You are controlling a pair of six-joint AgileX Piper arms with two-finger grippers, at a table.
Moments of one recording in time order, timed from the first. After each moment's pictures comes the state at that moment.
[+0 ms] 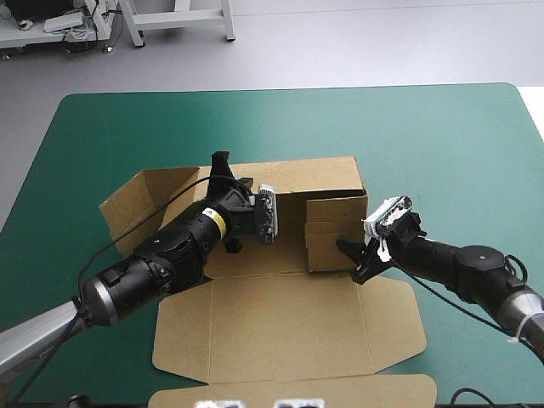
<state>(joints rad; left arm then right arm) -0.84 1.34 -0.99 1.05 0.41 0.11 0.20 1.27 -0.59 1.51 0.49 -1.80</state>
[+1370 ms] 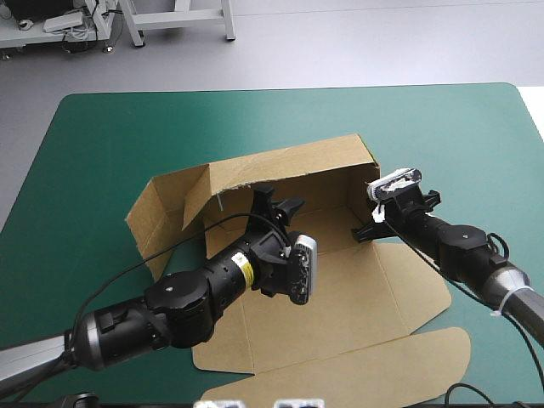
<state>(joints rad) -1.16 1.28 -0.99 1.13 0.44 -0.01 0.27 1.35 -0.71 1.54 0.11 -1.70</state>
